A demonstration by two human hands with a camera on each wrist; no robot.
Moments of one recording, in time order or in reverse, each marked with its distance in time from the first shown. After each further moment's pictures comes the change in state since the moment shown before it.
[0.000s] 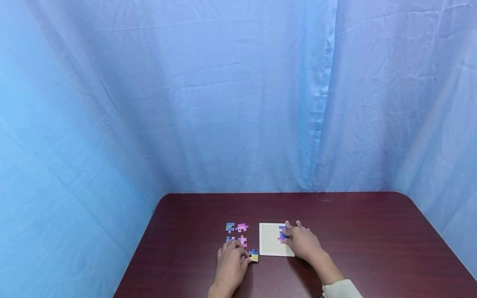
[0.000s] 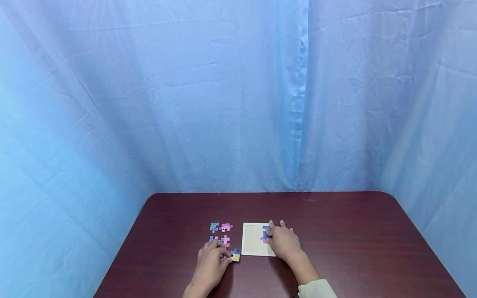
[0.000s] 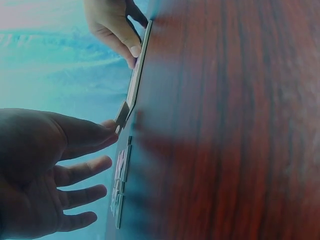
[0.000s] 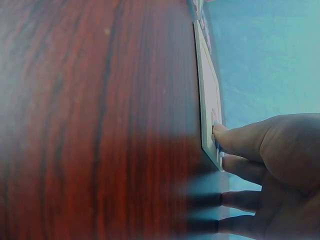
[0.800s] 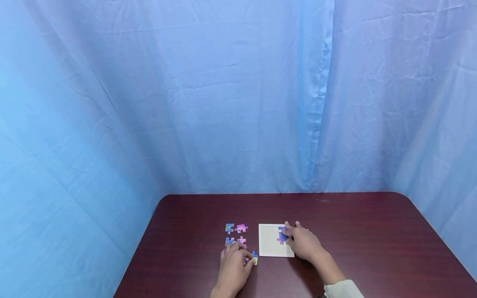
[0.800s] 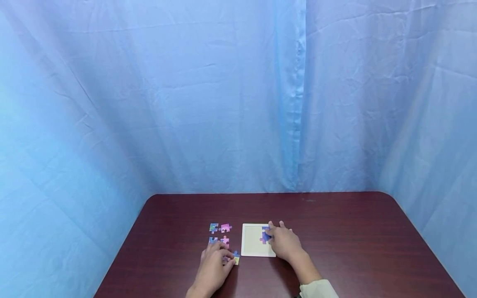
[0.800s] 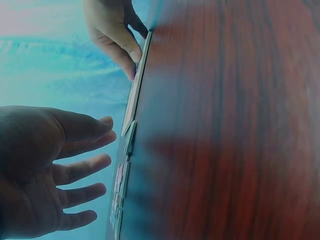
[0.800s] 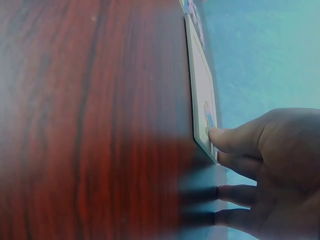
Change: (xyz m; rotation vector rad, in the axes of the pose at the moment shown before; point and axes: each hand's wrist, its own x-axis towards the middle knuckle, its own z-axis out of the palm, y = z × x) left_hand -0.001 0.006 0.001 -0.039 -0.035 0.016; right_hand -0.001 0.004 -0.003 0.050 -0.053 -0.018
